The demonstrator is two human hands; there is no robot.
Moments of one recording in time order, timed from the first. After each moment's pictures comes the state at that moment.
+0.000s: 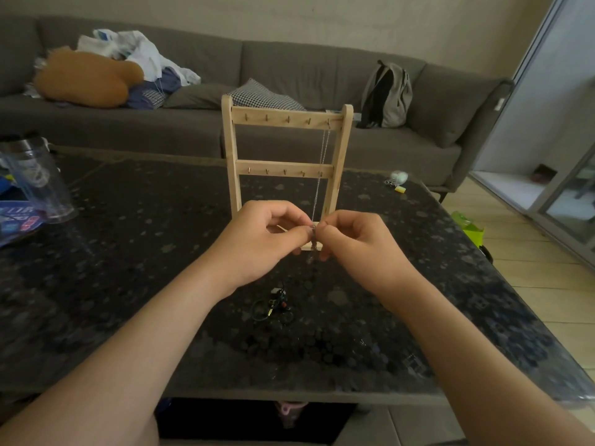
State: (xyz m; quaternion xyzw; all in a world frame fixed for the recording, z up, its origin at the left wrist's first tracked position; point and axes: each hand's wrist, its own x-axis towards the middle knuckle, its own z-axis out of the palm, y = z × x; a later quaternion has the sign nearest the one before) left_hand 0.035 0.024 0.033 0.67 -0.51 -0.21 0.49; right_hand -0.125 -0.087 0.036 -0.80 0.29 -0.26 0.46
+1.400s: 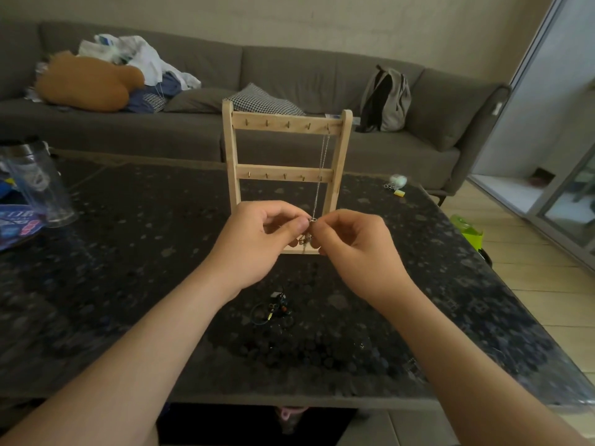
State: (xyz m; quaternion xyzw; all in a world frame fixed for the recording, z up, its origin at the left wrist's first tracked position) left_hand 0.038 0.021 0.027 0.66 -0.50 -0.16 0.53; right_hand -0.120 -0.086 0.027 -0.81 0.25 -0.34 0.41
